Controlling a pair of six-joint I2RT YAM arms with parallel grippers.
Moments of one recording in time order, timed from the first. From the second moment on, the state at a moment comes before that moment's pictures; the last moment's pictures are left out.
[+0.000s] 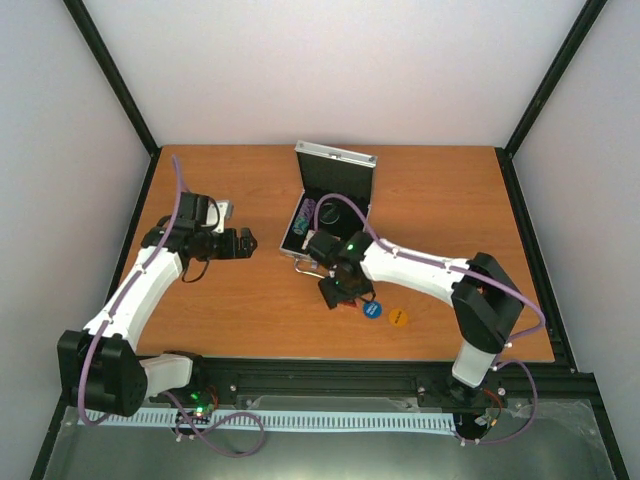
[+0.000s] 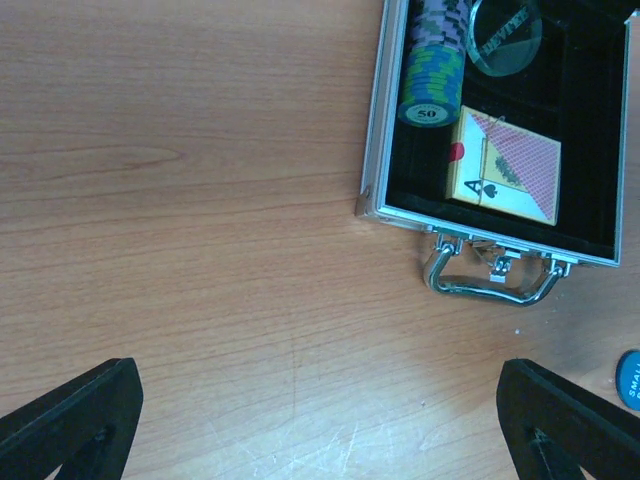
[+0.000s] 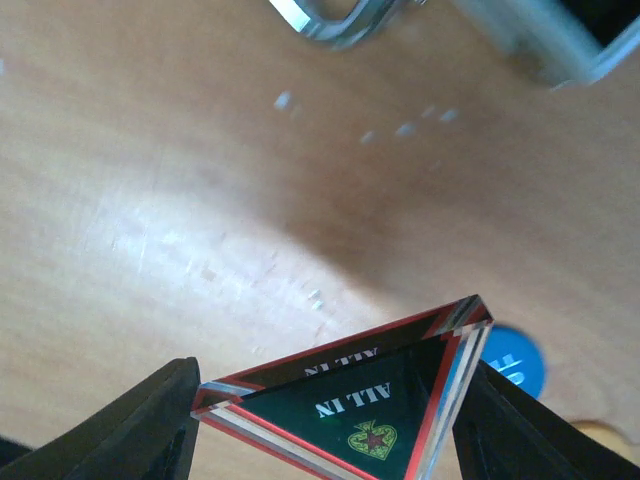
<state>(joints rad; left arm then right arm) -0.14 1.21 0.93 -0.72 0.27 -0.22 0.97 1.73 1.24 -0.95 0.05 0.48</state>
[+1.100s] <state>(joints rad) -0.14 1.16 0.94 -0.73 0.28 -0.22 0.63 2.31 1.97 -0.86 0.09 0.22</state>
